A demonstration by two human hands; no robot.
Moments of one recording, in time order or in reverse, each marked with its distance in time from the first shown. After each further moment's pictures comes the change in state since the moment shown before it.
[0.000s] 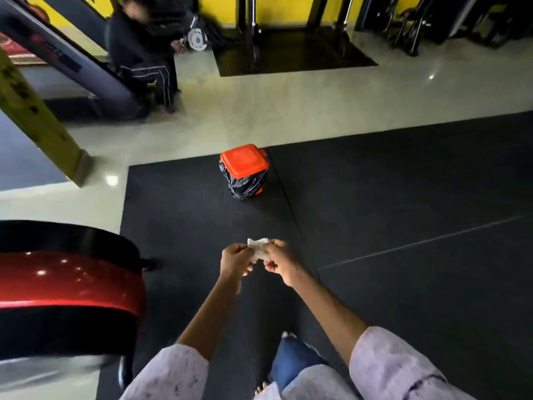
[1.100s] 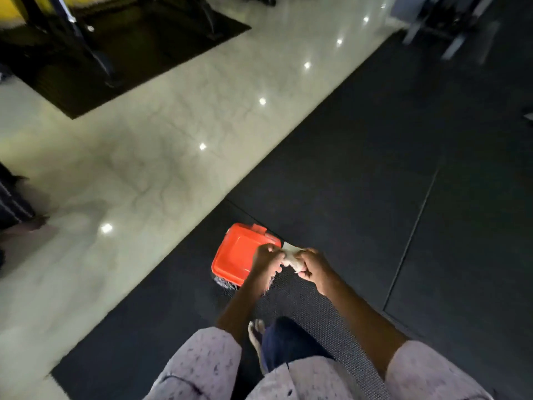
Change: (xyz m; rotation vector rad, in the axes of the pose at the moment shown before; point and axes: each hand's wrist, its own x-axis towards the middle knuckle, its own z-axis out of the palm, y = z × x) left_hand 0.756 0.398 -0.016 0.586 -0.729 0.011; right_hand 0.593 -0.425 0.168 0.424 0.744 0.234
